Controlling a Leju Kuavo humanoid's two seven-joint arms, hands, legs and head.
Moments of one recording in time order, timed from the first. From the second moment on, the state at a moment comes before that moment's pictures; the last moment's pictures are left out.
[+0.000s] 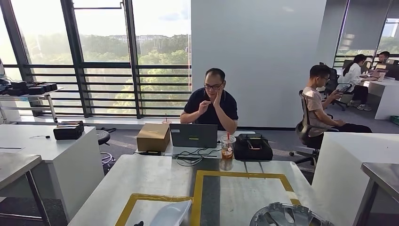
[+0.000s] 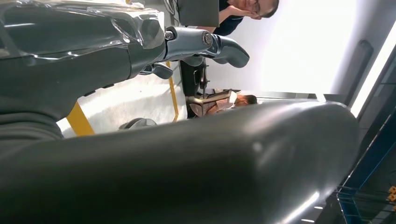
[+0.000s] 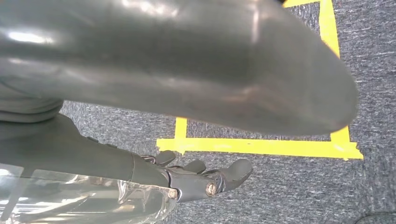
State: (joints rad) left arm -0.12 0.23 -0.64 -1.80 0.36 0.21 -0.43; right arm 0.00 -0.17 1.15 -0.29 -1.20 -0.15 -0.23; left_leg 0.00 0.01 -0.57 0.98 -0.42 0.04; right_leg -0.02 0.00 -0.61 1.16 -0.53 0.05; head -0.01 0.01
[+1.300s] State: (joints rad) left arm -0.13 0.24 -0.64 -1.80 0.37 0.22 -0.44; right arm 0.00 -0.18 1.16 -0.30 -1.21 -0.15 -0.23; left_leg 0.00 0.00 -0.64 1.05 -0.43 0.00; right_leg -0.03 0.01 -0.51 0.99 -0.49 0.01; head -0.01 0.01
